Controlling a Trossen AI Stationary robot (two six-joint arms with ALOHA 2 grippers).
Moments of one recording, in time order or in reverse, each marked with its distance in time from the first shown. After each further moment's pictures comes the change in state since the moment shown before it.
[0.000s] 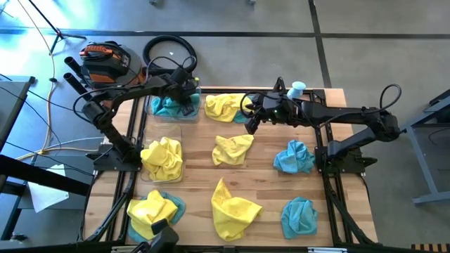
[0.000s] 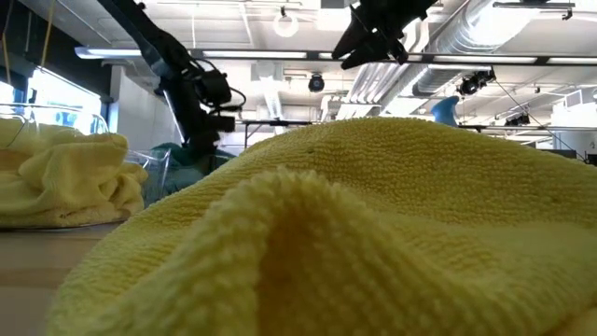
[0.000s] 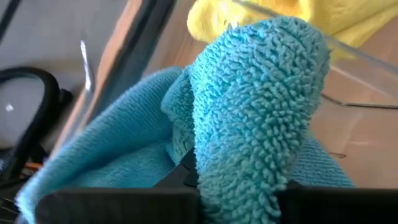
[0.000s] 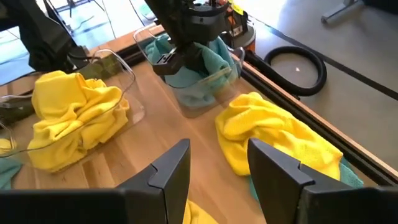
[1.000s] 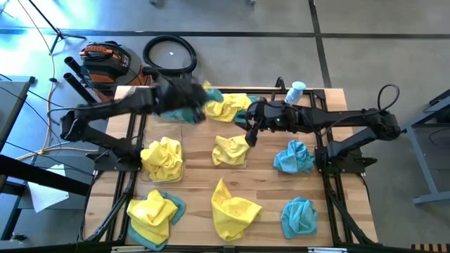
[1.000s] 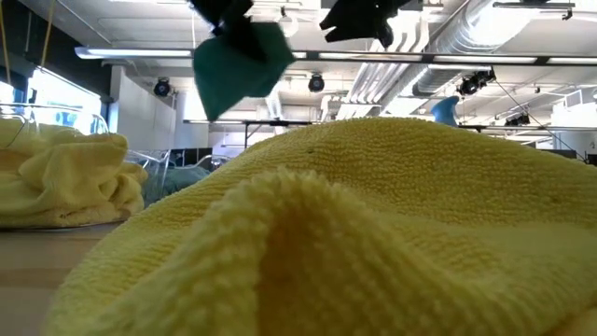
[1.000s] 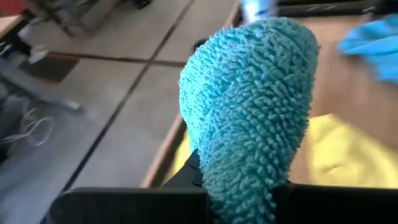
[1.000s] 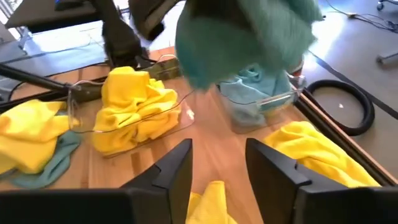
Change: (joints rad) left arm -0.526 -0.335 0.197 0.007 -0.353 -0.184; right arm 0.107 0.000 0.000 0.102 -0.079 -0.128
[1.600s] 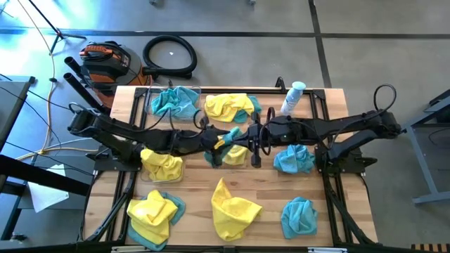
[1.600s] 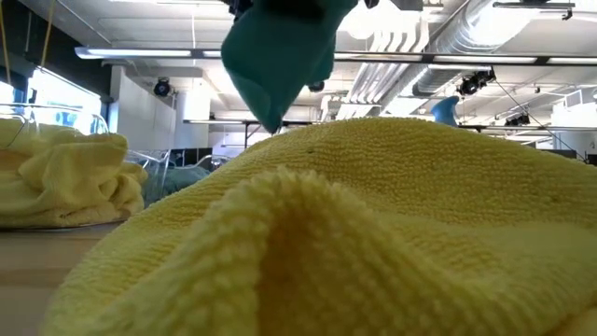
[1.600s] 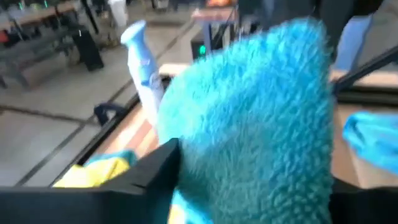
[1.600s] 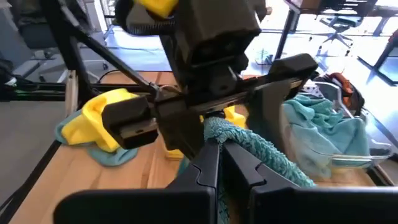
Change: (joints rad) left arm -0.471 0.137 -0.222 0.618 -0.200 -0.248; right arm 0.178 0.000 0.000 0.125 -0.082 -0.188
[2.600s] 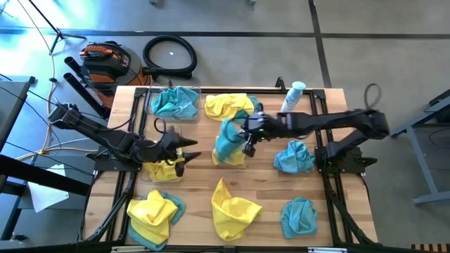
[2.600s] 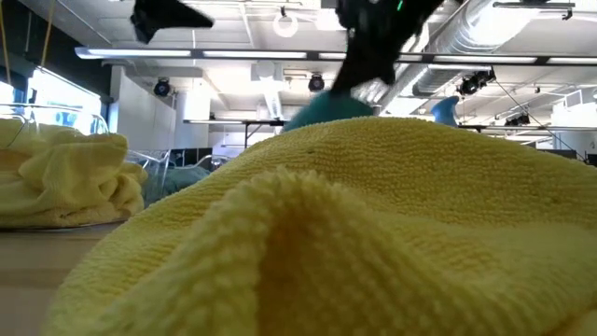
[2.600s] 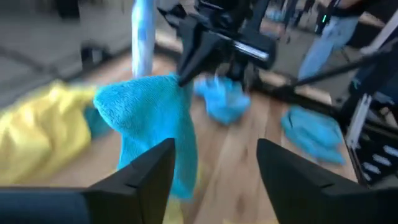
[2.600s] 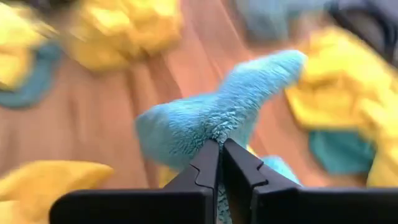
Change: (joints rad) left arm -0.231 -0.457 -0.286 -0.226 -0.129 -0.420; right arm -0.155 0.128 0.000 -0.317 0.020 0.242
